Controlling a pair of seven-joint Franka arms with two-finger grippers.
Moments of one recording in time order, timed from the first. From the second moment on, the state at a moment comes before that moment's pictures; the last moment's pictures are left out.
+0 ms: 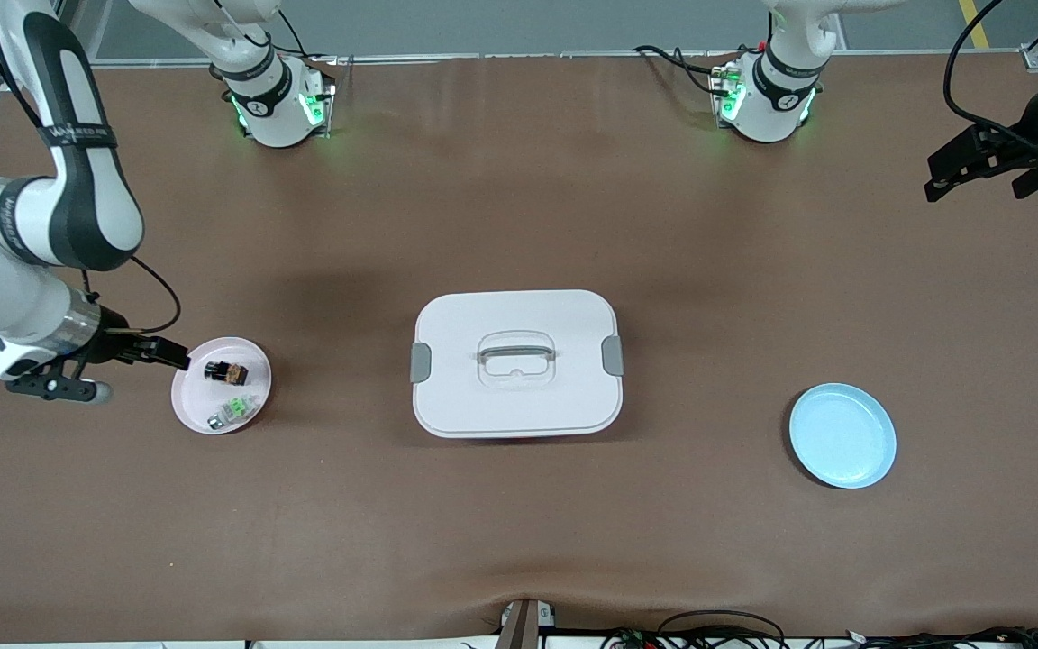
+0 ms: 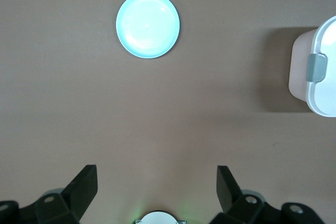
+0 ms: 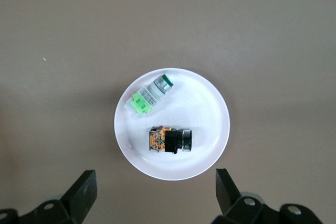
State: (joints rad) left arm 0.02 -0.04 -0.11 -1.50 0.01 1.42 -0.10; right arm -0.09 0.27 0.02 -1.92 0.05 2.18 0.04
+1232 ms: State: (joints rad) left arm 0.02 -0.02 -0.11 -1.49 0.01 1.42 -0.10; right arm -0.09 0.47 0.02 -2.04 0.05 2.43 0.04
